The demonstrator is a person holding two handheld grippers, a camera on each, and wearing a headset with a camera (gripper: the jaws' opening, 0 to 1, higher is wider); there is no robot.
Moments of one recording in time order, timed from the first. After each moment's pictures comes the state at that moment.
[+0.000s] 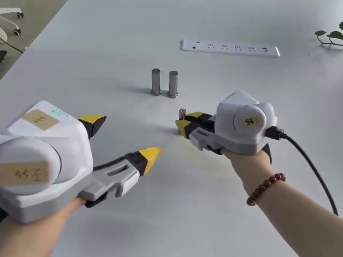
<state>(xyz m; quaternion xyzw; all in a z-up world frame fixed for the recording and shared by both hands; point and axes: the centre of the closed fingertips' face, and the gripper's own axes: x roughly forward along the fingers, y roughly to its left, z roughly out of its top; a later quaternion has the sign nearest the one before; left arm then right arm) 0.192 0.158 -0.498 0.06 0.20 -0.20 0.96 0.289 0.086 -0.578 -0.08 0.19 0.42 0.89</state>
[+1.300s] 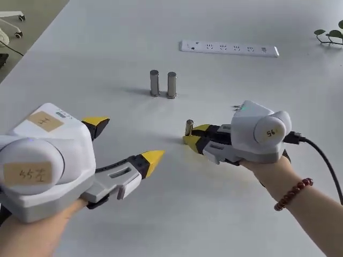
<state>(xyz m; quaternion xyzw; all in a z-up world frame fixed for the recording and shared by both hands) 0.192 0.151 -0.502 0.07 0.20 -0.21 0.95 0.264 0.072 -0.591 -0.11 0.19 0.49 0.84</state>
